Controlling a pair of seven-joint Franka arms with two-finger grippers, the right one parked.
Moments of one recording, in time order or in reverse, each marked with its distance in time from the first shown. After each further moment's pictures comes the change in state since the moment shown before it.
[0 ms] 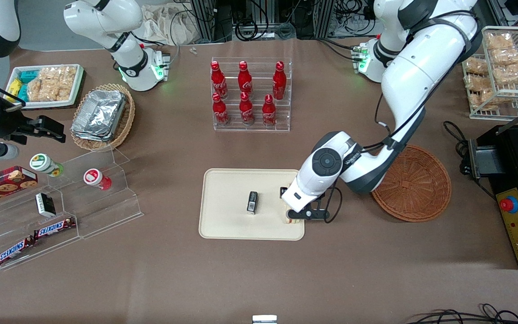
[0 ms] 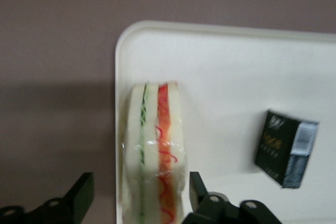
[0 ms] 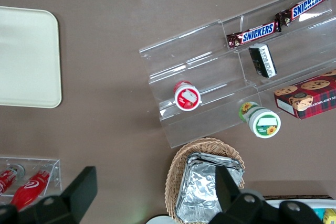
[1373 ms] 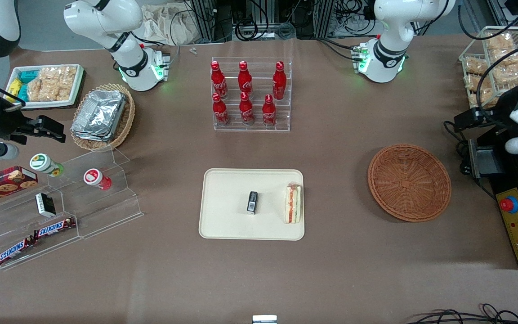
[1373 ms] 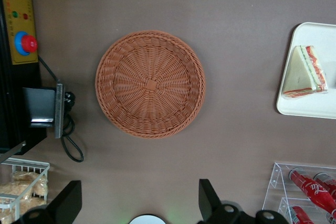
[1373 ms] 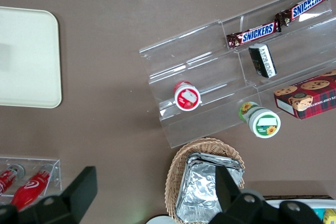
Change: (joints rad) arm 0.092 -0.739 0.559 0.034 -0.465 -0.822 0.714
